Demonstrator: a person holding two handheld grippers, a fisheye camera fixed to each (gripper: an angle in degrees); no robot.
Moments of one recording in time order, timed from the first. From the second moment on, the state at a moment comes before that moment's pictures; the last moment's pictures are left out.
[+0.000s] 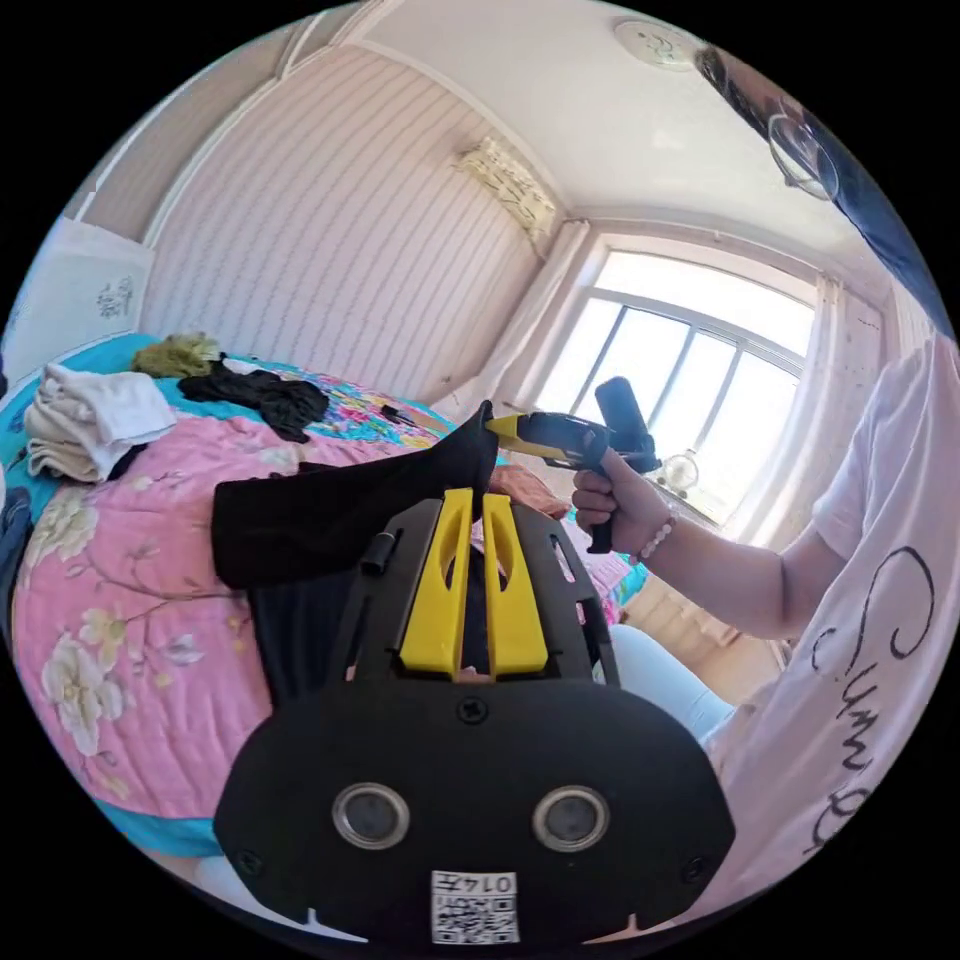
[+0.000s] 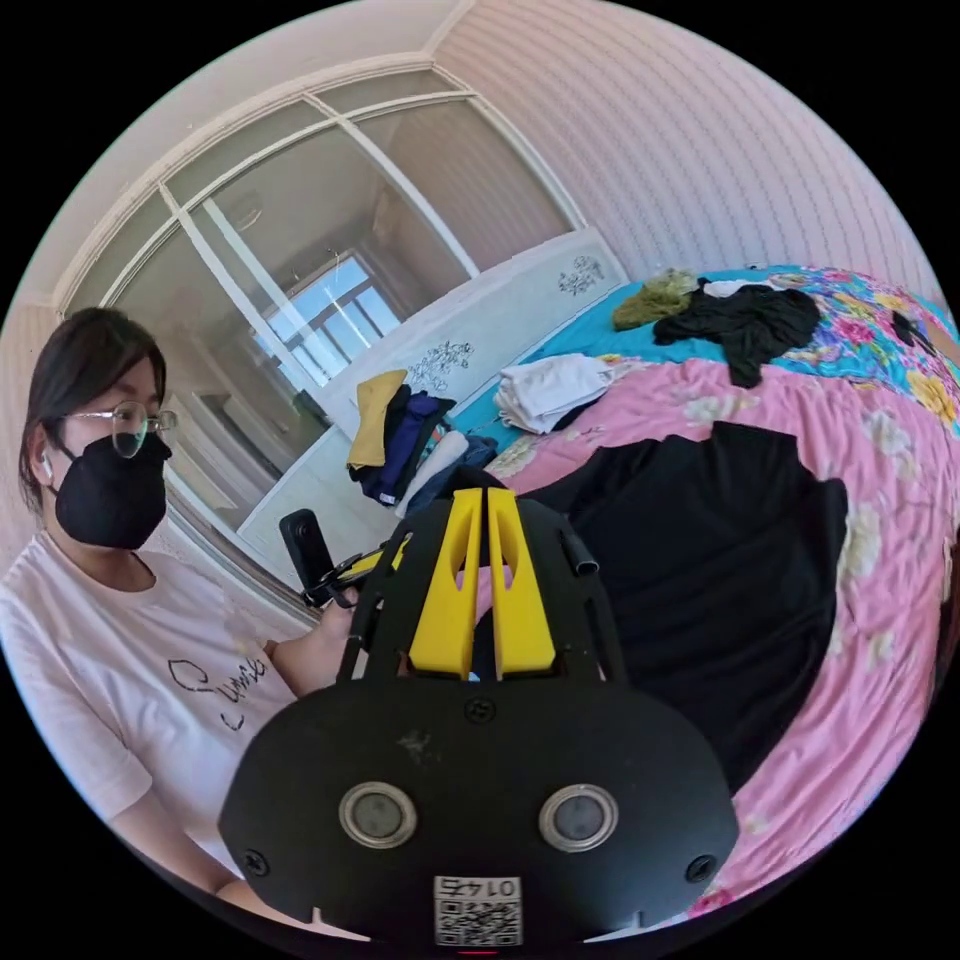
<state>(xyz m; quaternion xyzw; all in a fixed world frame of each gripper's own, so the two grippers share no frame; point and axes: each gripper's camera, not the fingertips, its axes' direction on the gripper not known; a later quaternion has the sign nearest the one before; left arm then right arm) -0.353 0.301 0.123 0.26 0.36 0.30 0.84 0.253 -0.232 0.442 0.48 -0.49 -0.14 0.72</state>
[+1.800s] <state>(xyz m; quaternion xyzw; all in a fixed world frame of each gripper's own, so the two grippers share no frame) -0.268 -0.193 0.409 -0.04 0.11 0.18 0.98 0.558 -0.525 0.415 0.32 -0.38 0.07 0.86</state>
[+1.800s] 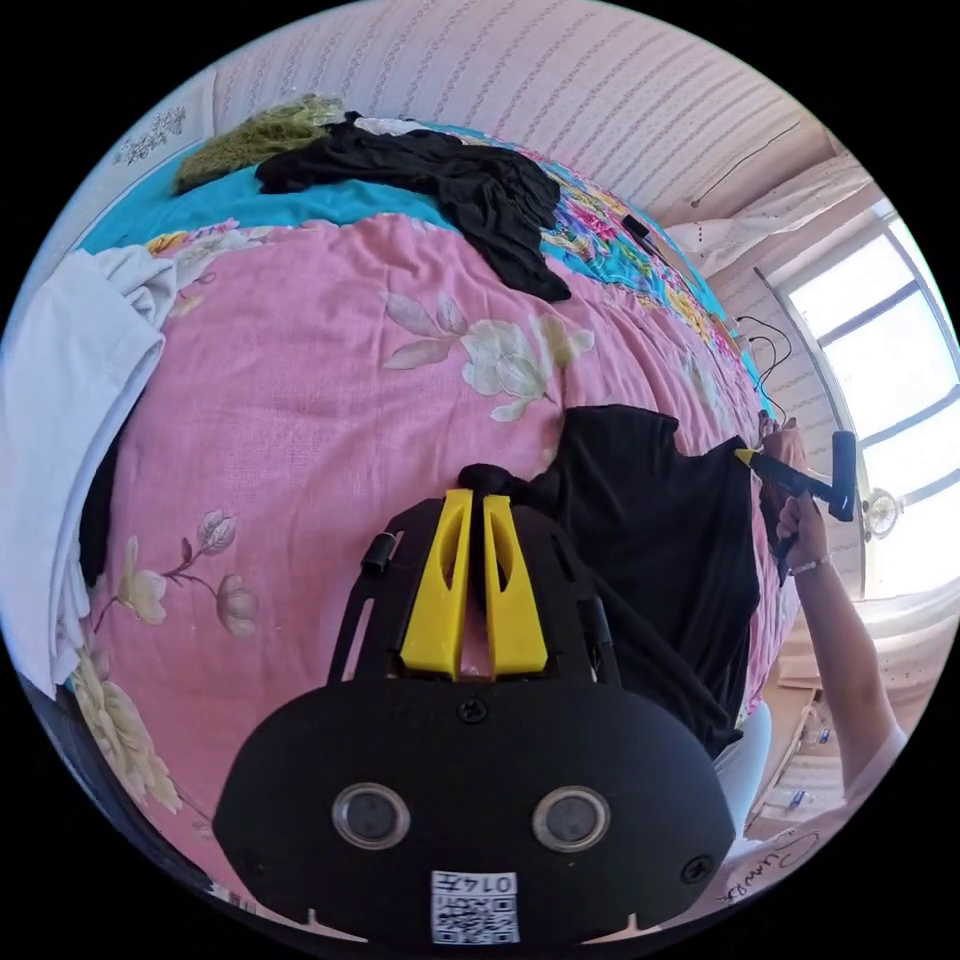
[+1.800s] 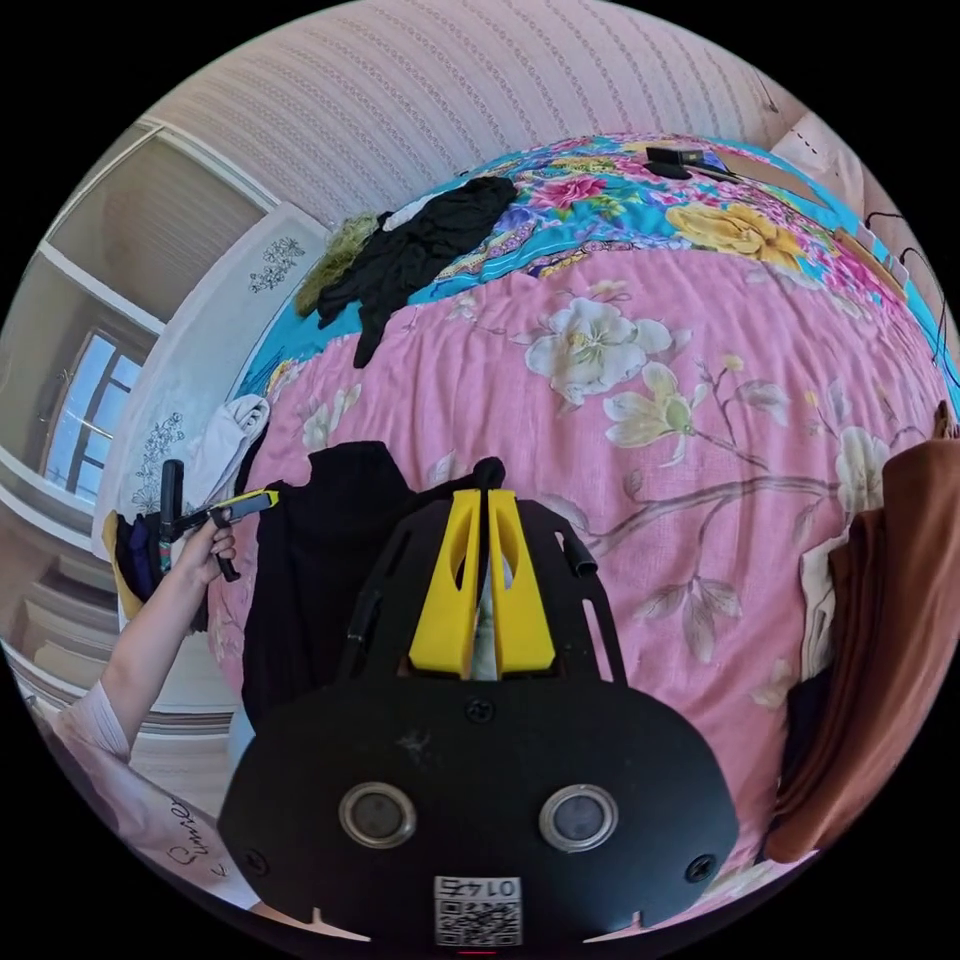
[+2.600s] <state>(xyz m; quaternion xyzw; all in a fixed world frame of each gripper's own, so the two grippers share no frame) -0.443 0.125 0.327 -0.05 0.25 0.14 0.96 0.436 -0.154 0.525 0.25 -0.45 -0.05 0.86</state>
